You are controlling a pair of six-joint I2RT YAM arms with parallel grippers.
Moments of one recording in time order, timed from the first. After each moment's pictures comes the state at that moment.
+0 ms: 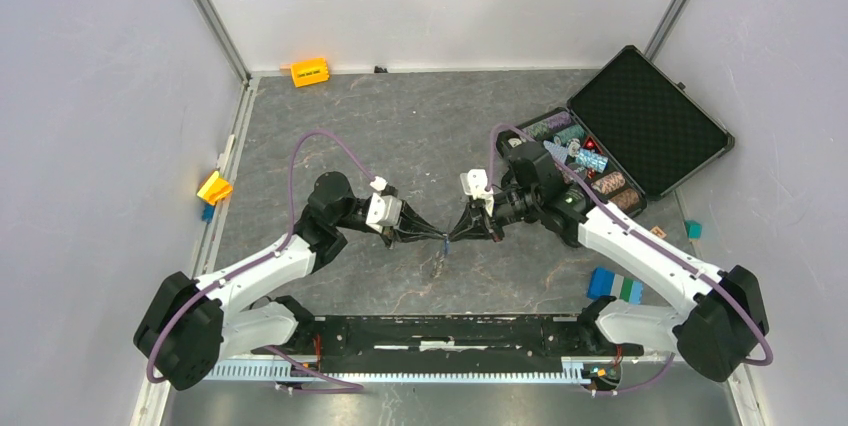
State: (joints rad) left arm -0.64 1.11 0.52 0.65 1.14 0.14; right arm 0.66 1.18 0.88 -0.34 -0.99 -0.55
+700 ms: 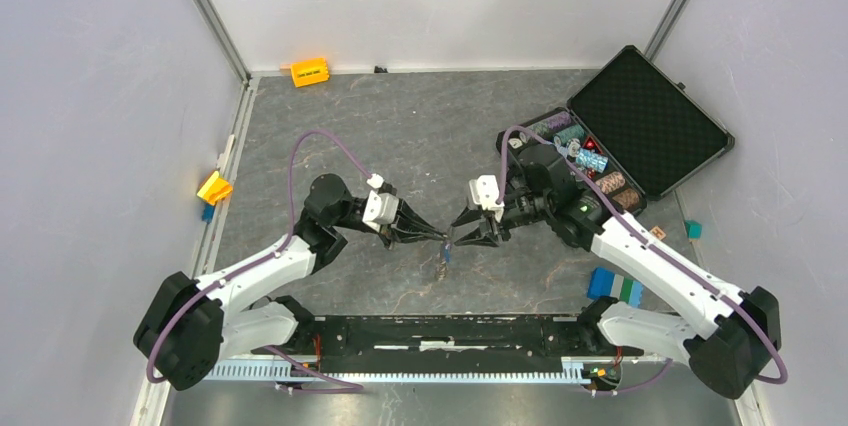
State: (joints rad) left arm -0.64 1.11 0.51 0.71 1.15 0.07; right arm 0.67 1.10 0.88 -0.38 -0.94 -0.62
